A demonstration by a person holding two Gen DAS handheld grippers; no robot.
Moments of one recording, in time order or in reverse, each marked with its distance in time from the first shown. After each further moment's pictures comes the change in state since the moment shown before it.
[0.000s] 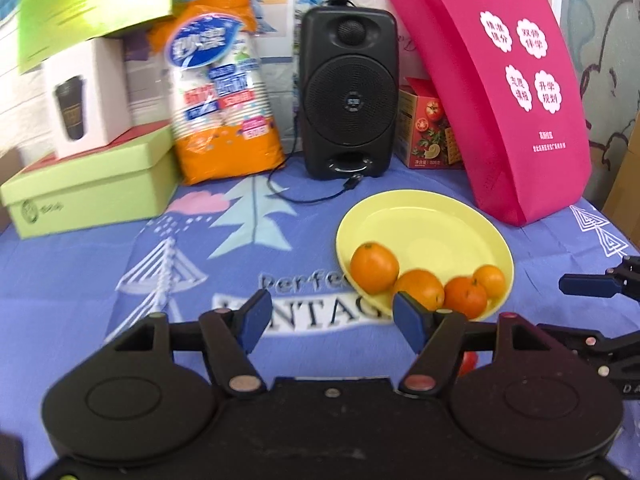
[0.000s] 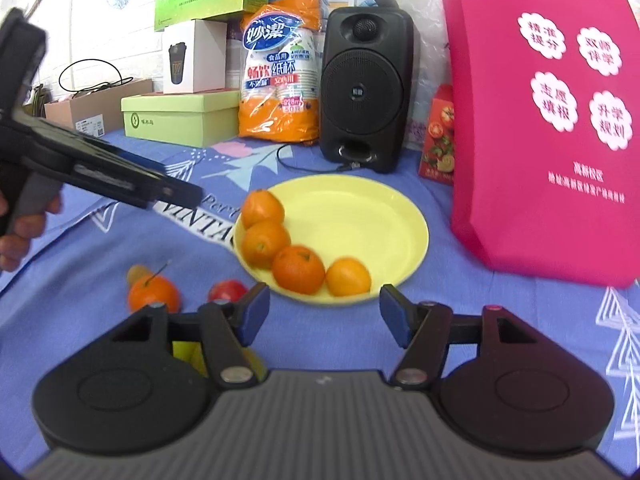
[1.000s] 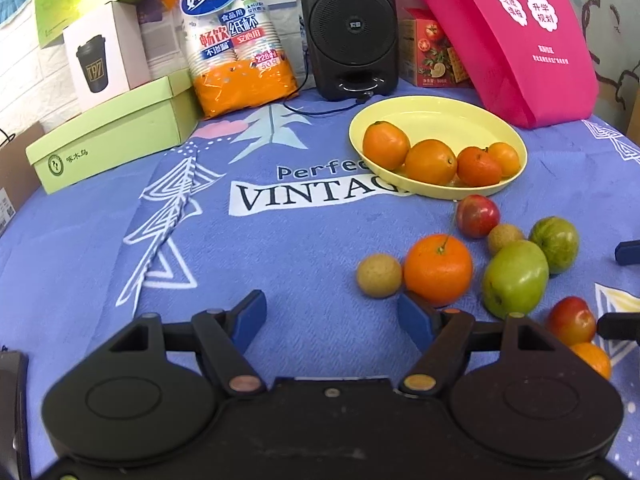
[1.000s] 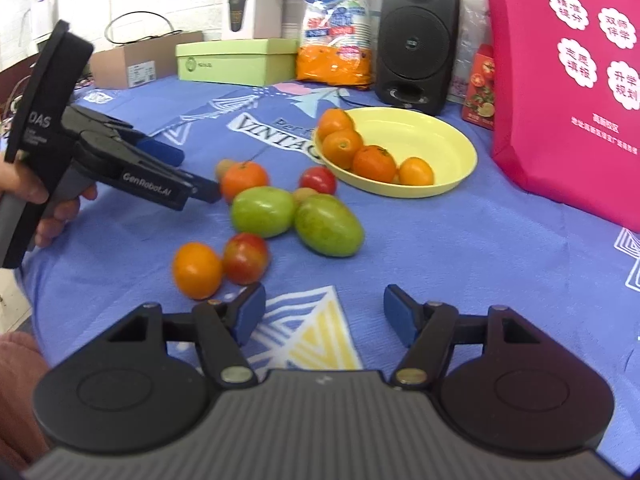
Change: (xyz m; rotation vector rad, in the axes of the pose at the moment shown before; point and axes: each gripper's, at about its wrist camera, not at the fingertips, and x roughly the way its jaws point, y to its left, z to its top) left arm -0.005 -0.011 -0.077 0.084 0.089 0.087; right arm -0.041 0.038 -0.059 -0.056 0.108 0.061
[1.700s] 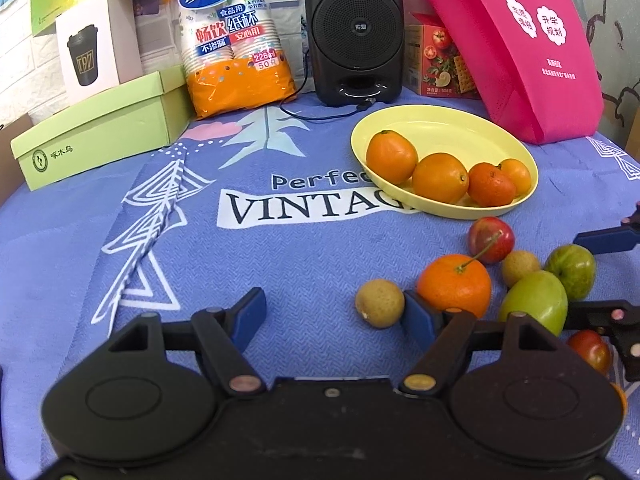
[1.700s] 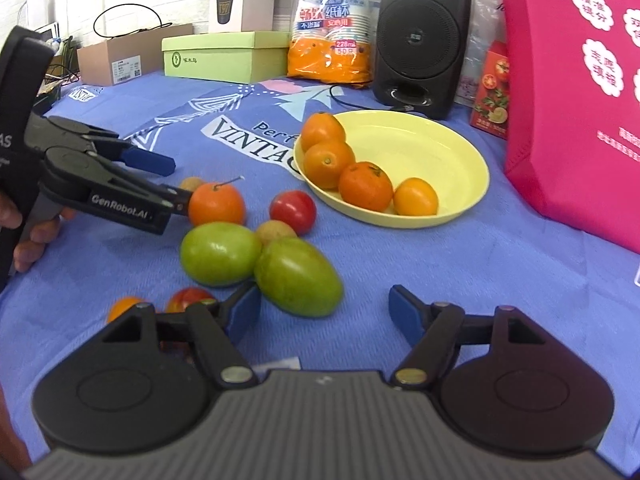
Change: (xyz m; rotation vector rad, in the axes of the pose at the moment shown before) left arm 0.024 0.008 0.008 -0.037 -0.021 -0.037; right arm 0.052 -0.013 0.031 -0.025 0.015 0.019
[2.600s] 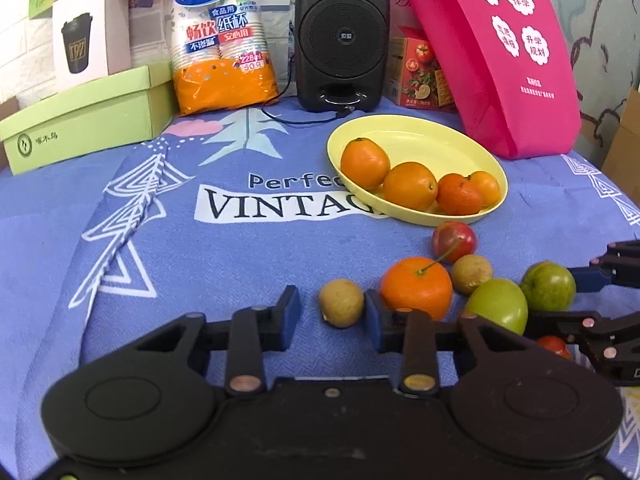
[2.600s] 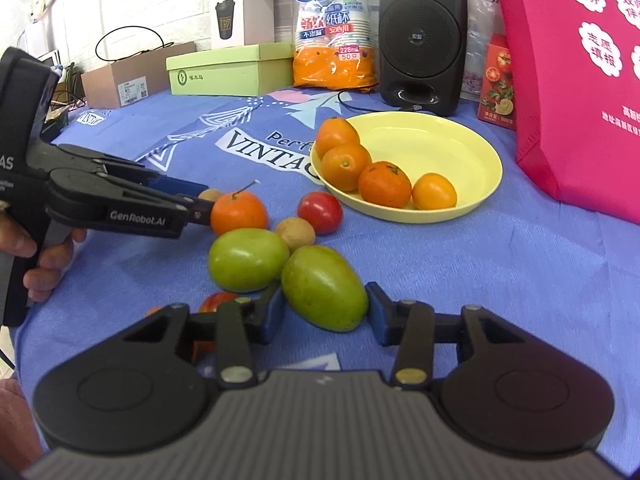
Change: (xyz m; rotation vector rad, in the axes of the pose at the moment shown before) left arm -0.011 0.003 -0.006 -0.049 -0.018 -0.099; right arm -0.014 0.008 -0.010 0.078 -0.030 0.038
